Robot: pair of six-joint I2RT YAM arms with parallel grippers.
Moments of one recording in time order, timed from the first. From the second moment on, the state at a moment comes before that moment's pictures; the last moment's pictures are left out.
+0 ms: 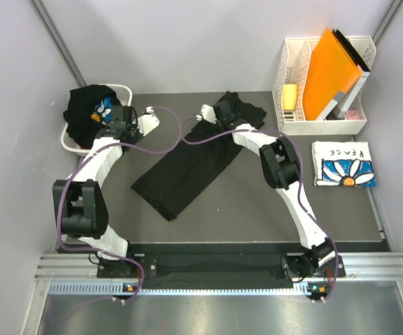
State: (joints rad) left arm -0.05 1.60 1.24 -0.44 -0.13 0.89; right arm 0.52 2.58 2.10 -0.15 0.41 -0.92
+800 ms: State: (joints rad) left arm -0.05 1.56 1.23 -0.45 -0.06 0.90; right arm 0.43 2.47 2.05 -0.21 0.50 -0.66
